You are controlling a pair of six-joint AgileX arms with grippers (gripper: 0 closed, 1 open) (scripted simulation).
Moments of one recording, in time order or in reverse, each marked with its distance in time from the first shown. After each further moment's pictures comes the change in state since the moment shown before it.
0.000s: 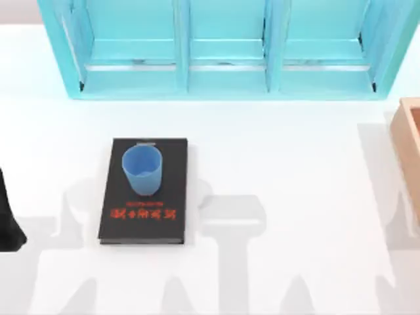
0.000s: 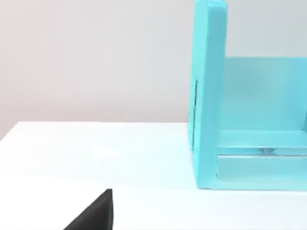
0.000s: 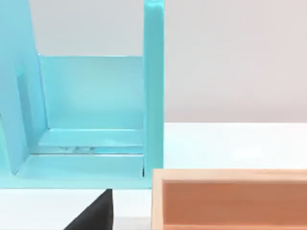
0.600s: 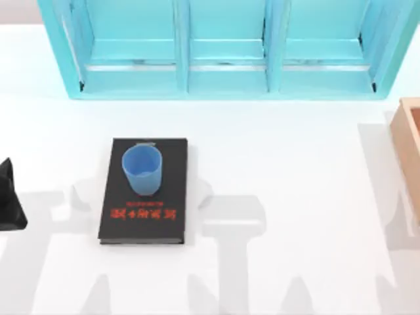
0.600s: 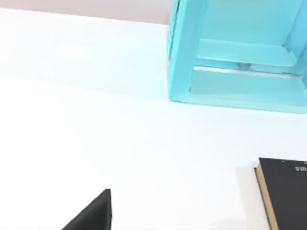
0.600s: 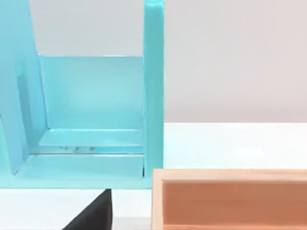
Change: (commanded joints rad) left arm -0.066 0.358 0.334 -0.313 -0.016 -0.118; right arm 0.000 0.000 0.000 0.000 0.000 0.000
